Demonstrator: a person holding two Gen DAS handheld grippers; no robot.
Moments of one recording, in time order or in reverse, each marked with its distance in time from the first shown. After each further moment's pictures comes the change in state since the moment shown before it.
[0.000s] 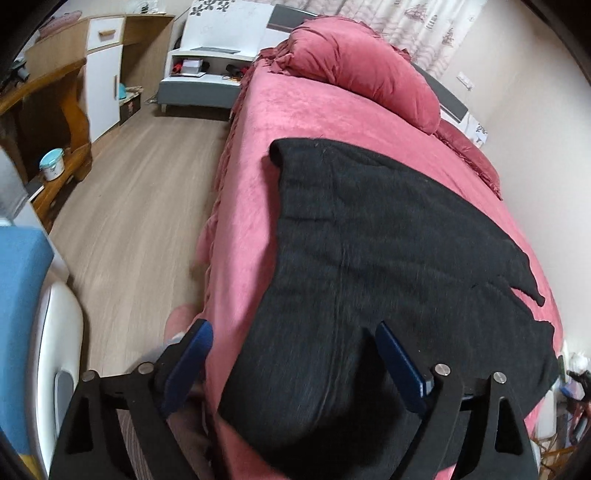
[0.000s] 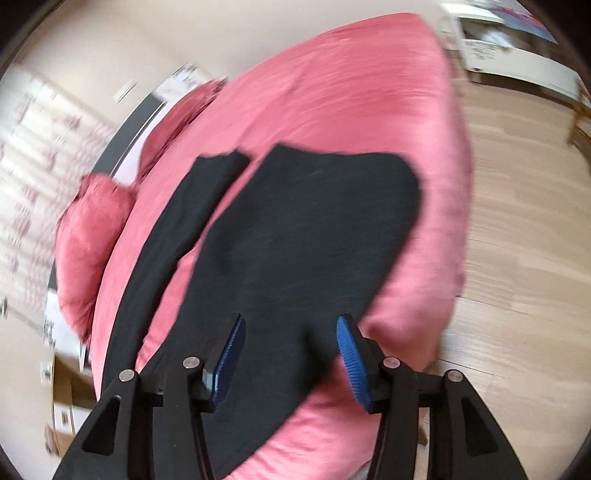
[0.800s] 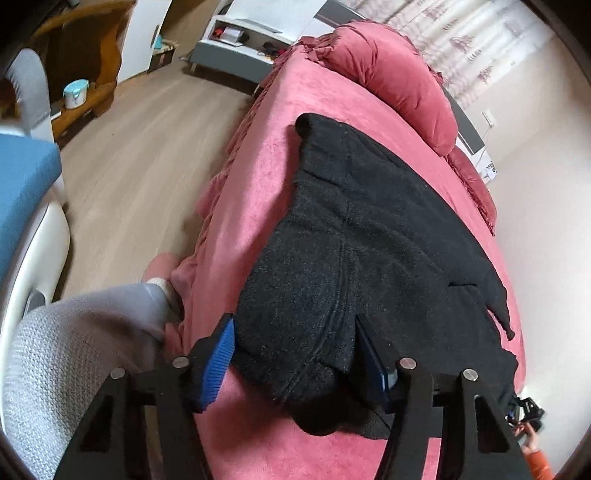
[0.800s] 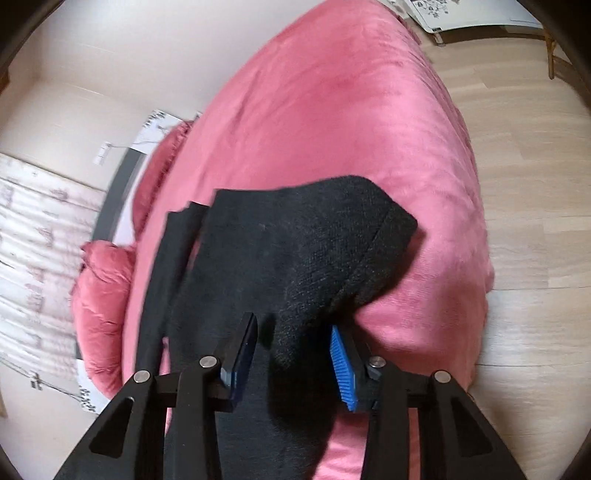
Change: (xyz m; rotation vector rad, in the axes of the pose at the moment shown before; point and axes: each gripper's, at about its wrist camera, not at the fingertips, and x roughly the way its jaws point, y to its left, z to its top) left arm -0.025 0.015 -0.041 -0.225 0.053 -0.083; right arm 0.071 -0.048 0.049 0.217 -0.041 0.097
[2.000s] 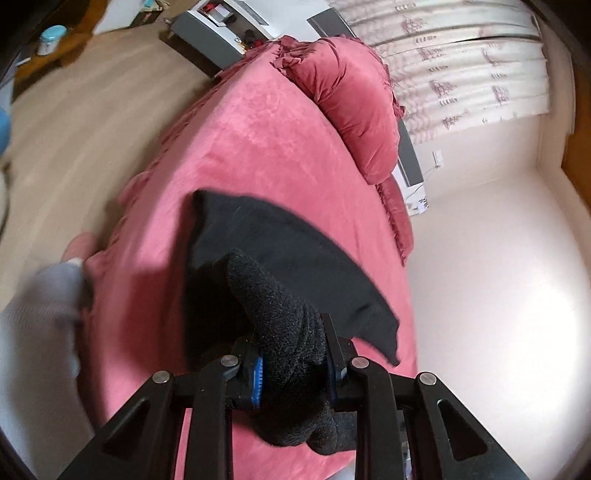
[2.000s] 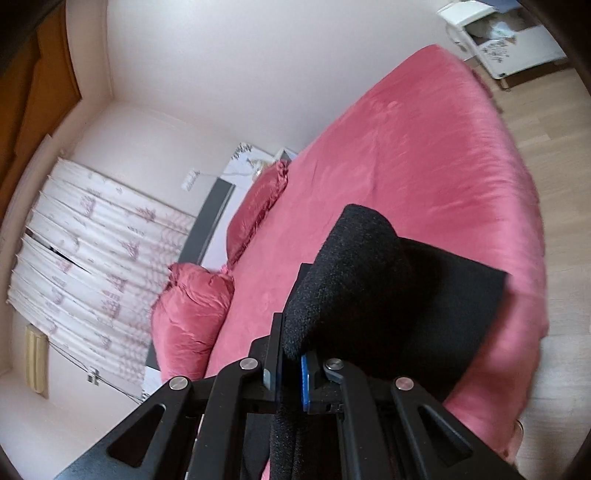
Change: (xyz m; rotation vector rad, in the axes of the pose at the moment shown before) left arm -0.051 -0.047 0.084 -0.201 0.055 -0.371; right arm -0.108 0.135 0.041 -0.088 -0.130 0.316
